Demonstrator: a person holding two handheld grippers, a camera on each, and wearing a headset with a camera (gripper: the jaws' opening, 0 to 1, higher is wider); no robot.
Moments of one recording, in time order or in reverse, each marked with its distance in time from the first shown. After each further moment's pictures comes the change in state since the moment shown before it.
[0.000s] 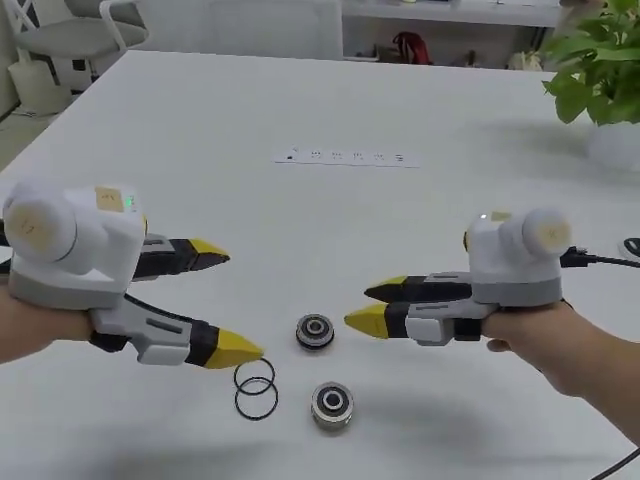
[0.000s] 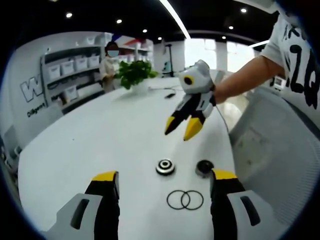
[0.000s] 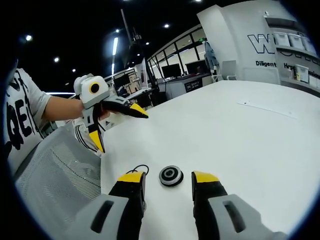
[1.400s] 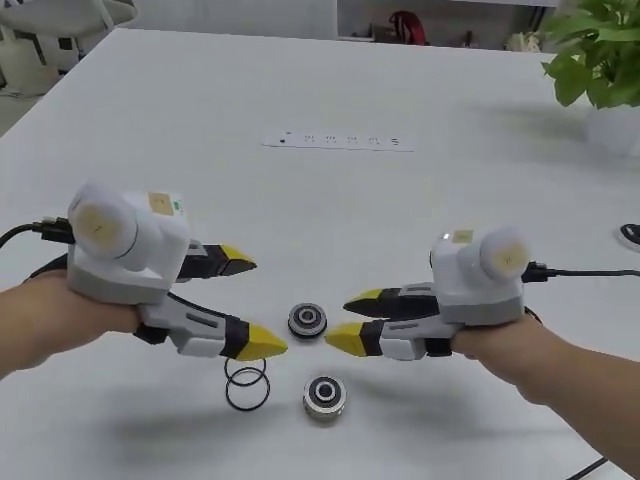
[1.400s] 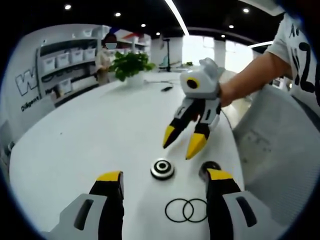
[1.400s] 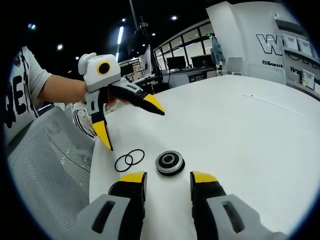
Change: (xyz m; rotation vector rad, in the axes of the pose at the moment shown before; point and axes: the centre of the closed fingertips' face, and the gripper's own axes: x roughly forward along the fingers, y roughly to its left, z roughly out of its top) left arm 0.045 -0.001 -0.013 -0.030 0.039 -0.051; right arm 0.023 -0.003 -0.035 -0.068 0.071 0.009
